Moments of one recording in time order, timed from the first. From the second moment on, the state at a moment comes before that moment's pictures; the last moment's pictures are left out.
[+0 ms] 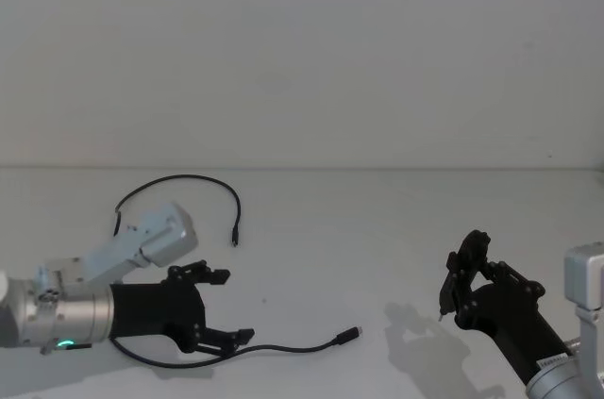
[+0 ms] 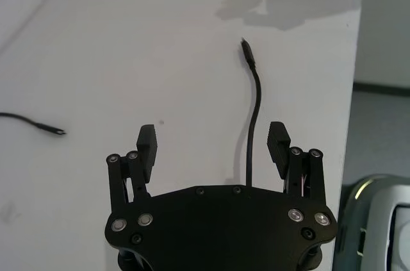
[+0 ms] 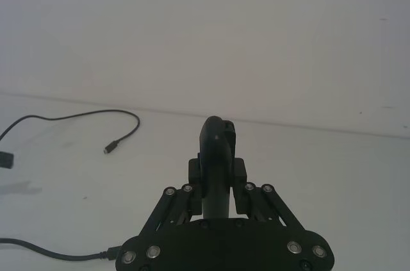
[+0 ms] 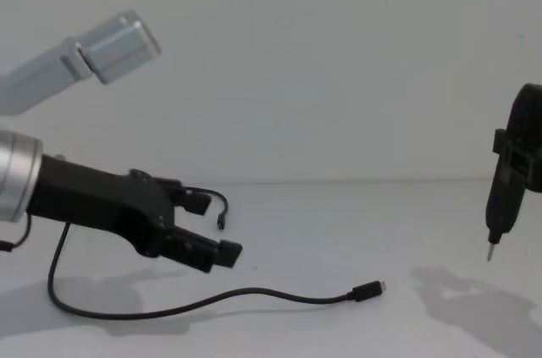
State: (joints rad) left arm -0.57 0.59 0.61 -1.42 -0.31 0.19 -0.81; right arm -0.01 0.34 -0.23 -1.77 0.29 0.03 0.07
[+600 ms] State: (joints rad) left arm -0.68 0.53 0.70 -1.29 -0.27 0.21 -0.88; right arm -0.01 0.34 -0.23 -1.77 0.29 0.03 0.07
